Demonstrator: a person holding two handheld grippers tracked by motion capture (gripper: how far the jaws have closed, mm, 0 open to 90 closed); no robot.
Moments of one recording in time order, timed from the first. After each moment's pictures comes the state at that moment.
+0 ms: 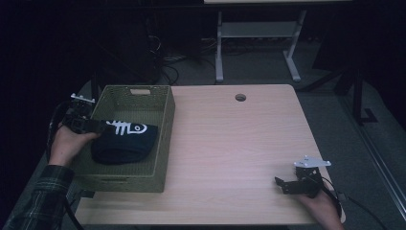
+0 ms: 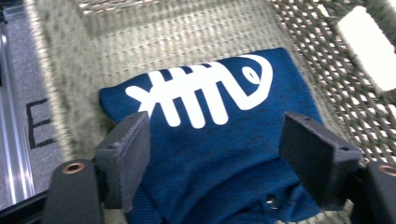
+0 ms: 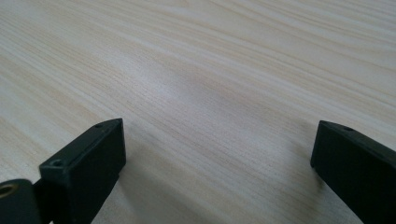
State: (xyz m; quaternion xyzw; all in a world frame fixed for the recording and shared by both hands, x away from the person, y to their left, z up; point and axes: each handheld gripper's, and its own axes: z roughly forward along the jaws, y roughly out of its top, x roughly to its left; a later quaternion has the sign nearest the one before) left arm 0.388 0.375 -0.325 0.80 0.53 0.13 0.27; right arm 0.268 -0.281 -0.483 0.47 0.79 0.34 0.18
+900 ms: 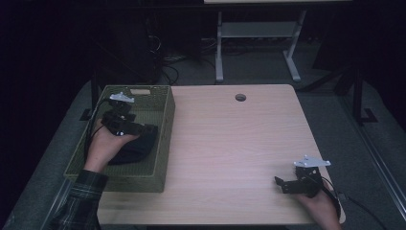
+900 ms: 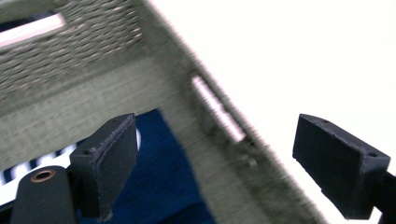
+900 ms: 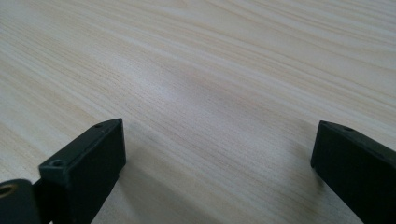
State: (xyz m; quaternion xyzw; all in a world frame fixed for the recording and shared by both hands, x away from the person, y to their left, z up) left arm 0.369 0.256 -0.307 0.83 0.43 0.14 0.34; right arm 0.269 -0.281 -0.483 0.48 0.79 0.33 0.18
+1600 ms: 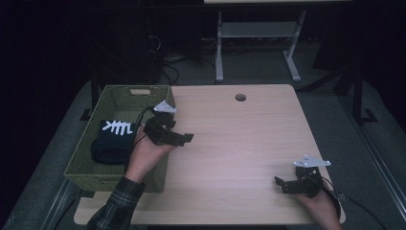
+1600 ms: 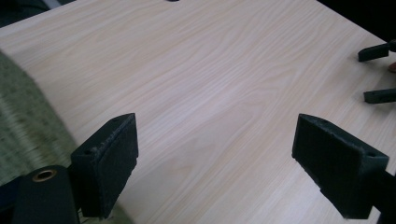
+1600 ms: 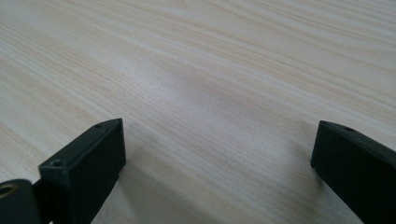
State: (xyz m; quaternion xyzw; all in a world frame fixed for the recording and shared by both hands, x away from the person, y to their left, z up) left arm 0.352 0.154 -0.330 0.84 0.37 0.11 0.38; right arm 0.269 -0.280 -0.483 0.48 0.79 0.33 0.18
